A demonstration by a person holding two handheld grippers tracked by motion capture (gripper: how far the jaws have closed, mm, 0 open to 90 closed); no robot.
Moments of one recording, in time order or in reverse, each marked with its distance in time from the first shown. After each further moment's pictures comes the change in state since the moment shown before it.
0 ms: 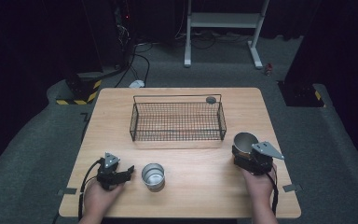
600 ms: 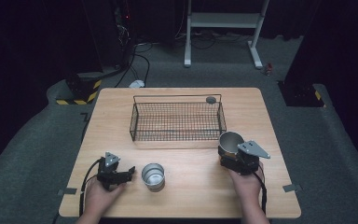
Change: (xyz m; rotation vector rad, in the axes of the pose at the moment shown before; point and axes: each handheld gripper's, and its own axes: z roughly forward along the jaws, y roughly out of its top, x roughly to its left) left arm 0.002 0.001 0.002 0.024 0.003 0.009; right arm 0.038 0.012 0.005 -0.019 0.089 -0.030
